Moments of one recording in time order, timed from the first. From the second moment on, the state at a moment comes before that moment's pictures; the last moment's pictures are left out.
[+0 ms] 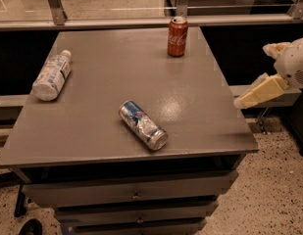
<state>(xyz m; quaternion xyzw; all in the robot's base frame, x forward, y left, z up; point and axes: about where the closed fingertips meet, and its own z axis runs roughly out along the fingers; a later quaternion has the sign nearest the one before) 0.545 -0.245 0.916 -0.47 0.79 0.05 0.39</state>
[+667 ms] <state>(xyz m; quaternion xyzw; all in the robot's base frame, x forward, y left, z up) 0.639 -0.205 0.928 -0.42 0.73 0.12 0.53</state>
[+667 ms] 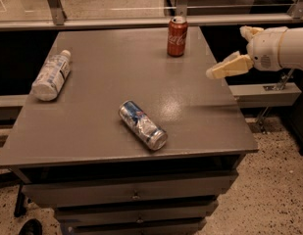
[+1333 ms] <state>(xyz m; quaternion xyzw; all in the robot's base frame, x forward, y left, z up) 0.652 -0.198 0.916 -0.40 0.72 0.14 0.55</state>
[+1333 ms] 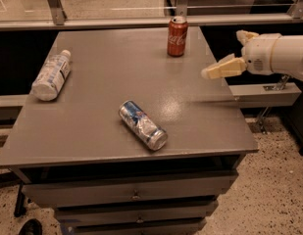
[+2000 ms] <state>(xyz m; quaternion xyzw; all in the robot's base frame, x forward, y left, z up) 0.720 -0.144 0.872 -0.32 0.71 0.22 0.59</state>
